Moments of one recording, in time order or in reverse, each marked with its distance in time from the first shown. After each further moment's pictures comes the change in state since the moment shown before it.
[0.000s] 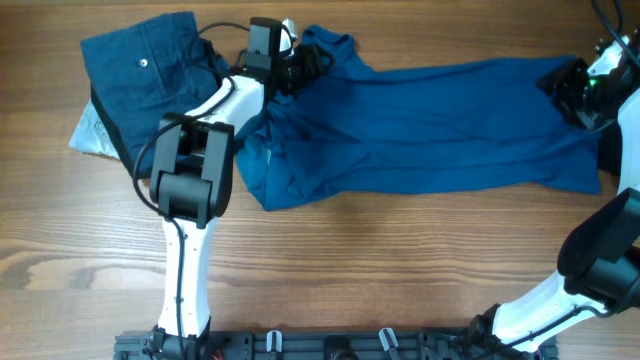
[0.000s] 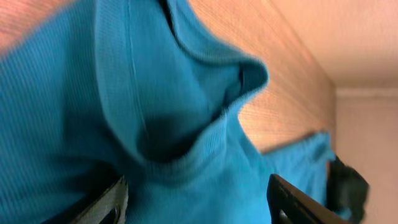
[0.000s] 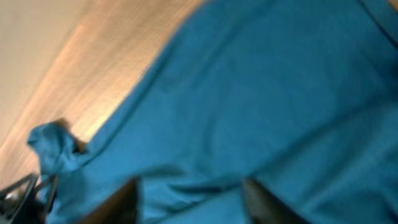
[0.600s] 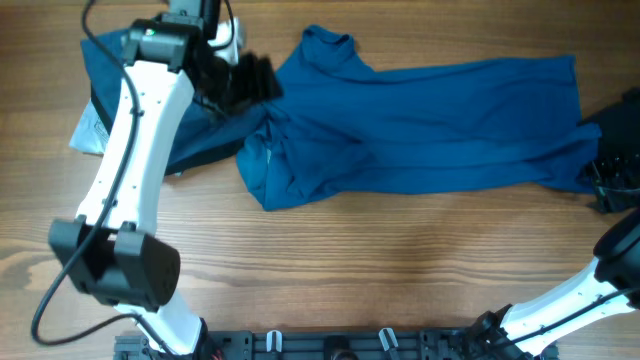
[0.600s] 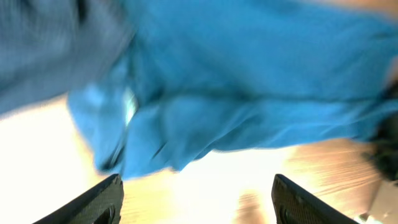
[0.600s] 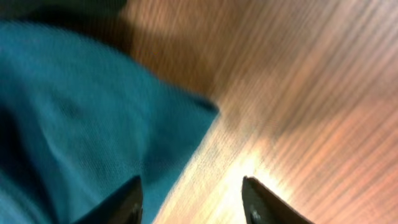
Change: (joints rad) left arm 0.072 -0.564 0.092 -1.226 -0.204 0.356; right arm -0.320 0.147 -0.185 -0.053 0.234 0.127
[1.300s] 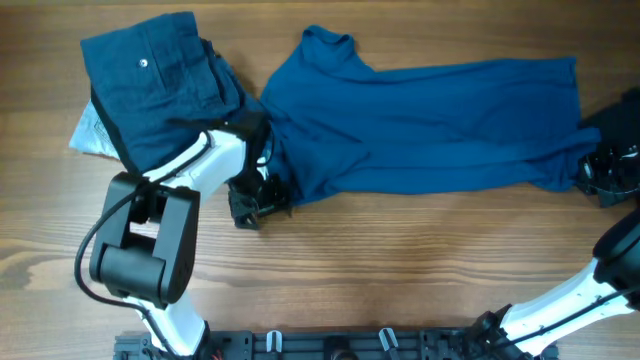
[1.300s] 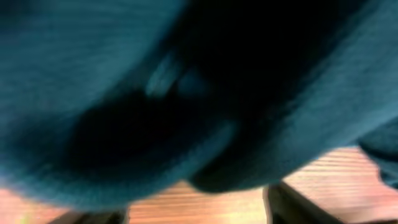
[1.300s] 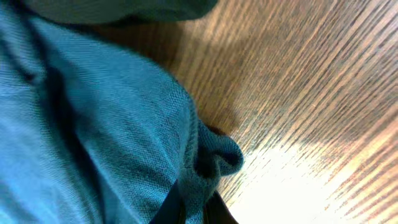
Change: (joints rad) left arm -0.118 0.028 -0.760 0.340 -0.018 -0.159; right arm 0.004 -0.019 -0.059 0.119 -0.140 0.003
